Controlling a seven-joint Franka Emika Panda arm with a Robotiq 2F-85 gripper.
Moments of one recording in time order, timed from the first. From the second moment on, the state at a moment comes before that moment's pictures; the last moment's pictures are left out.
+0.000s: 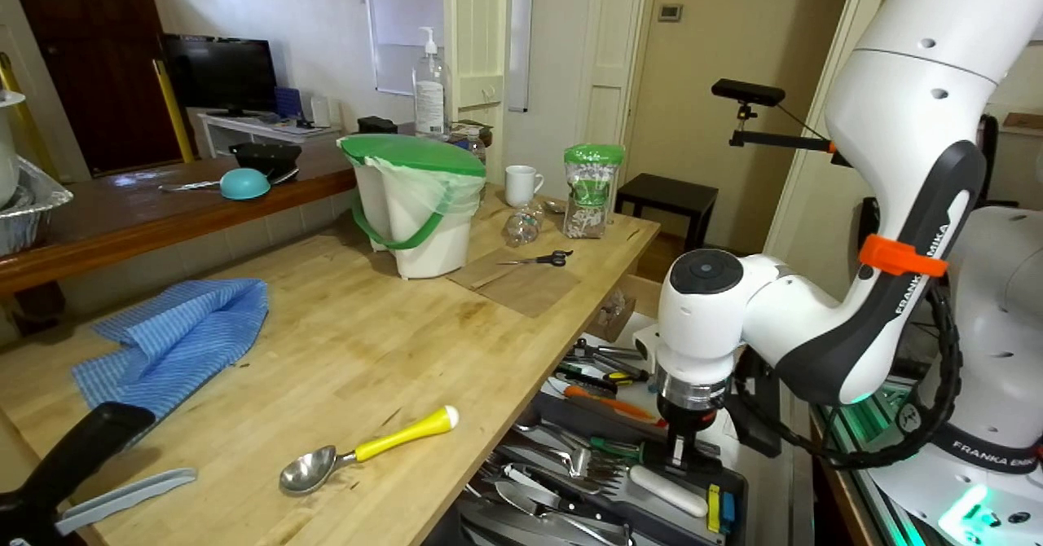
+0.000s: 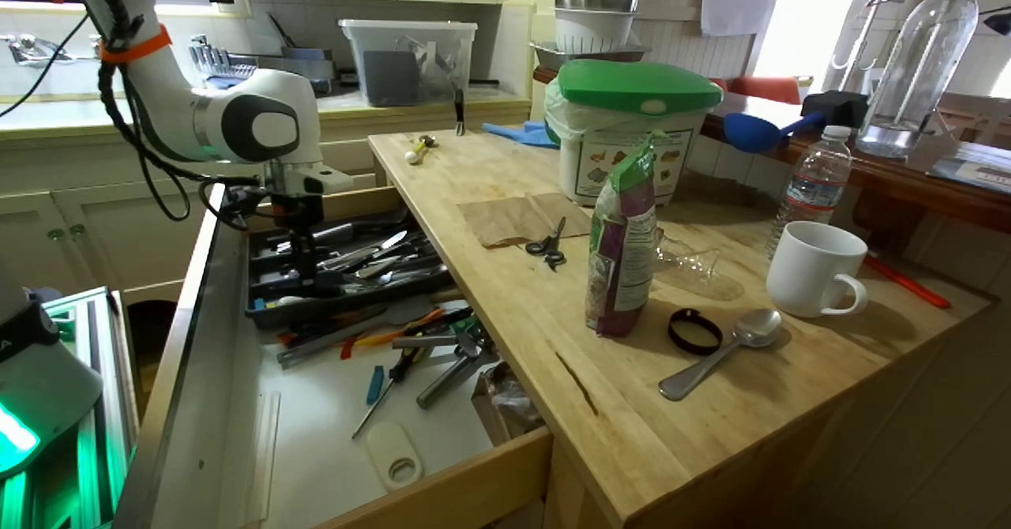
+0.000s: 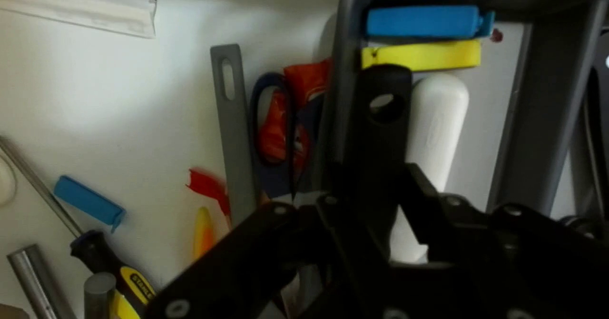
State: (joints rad) arm 0.15 0.15 0.04 -2.75 -0.39 2.73 0.72
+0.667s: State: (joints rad) arm 0.06 0.09 0.15 -2.74 -0.15 2.90 0.41
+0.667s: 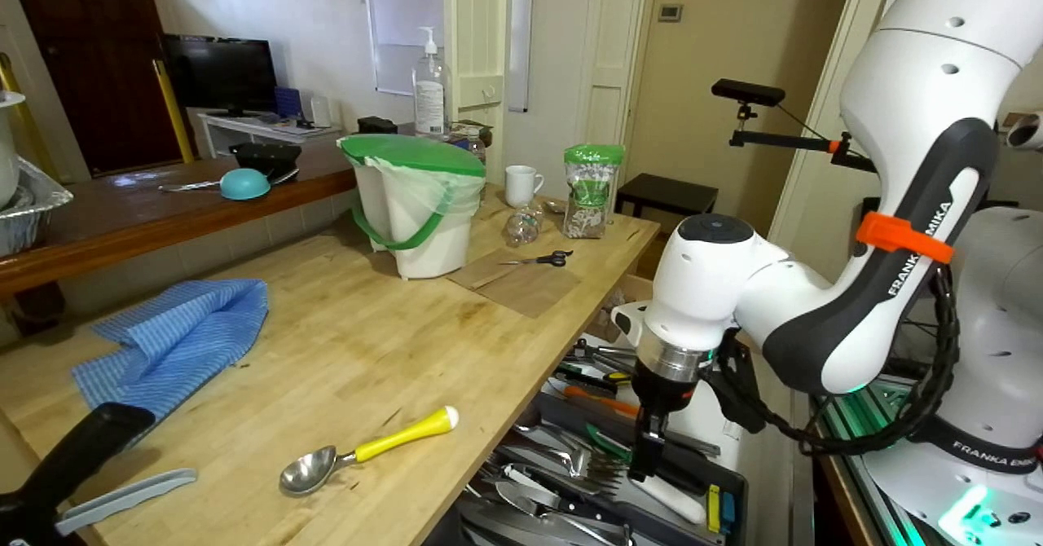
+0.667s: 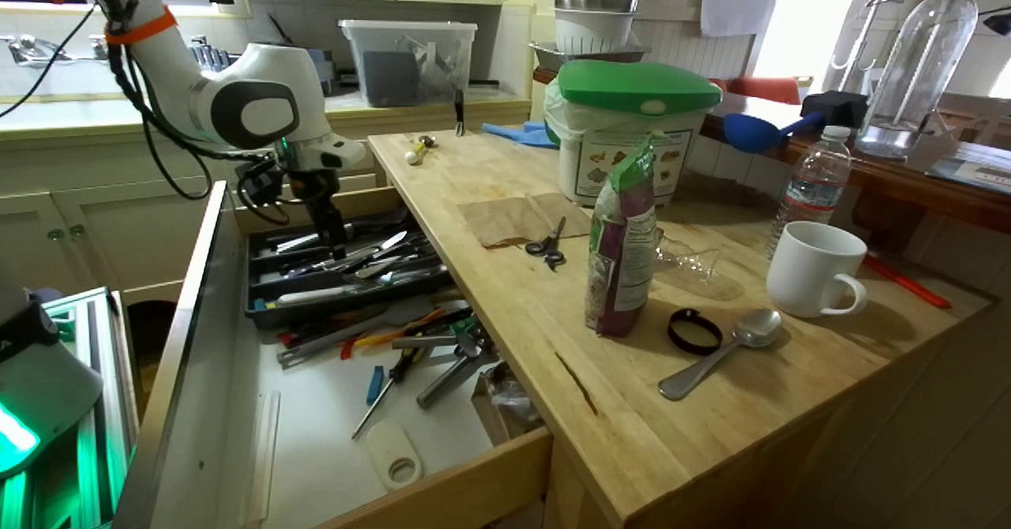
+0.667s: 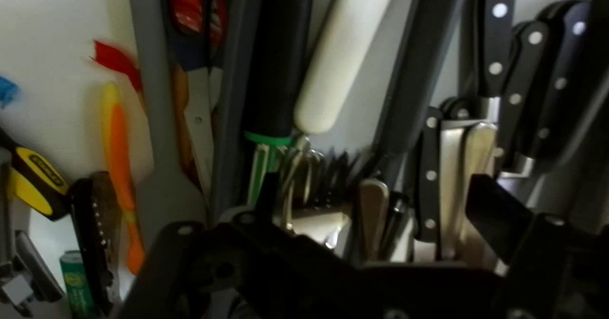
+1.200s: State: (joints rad) arm 0.01 -0.26 0.25 -2.74 0.04 2.55 0.27
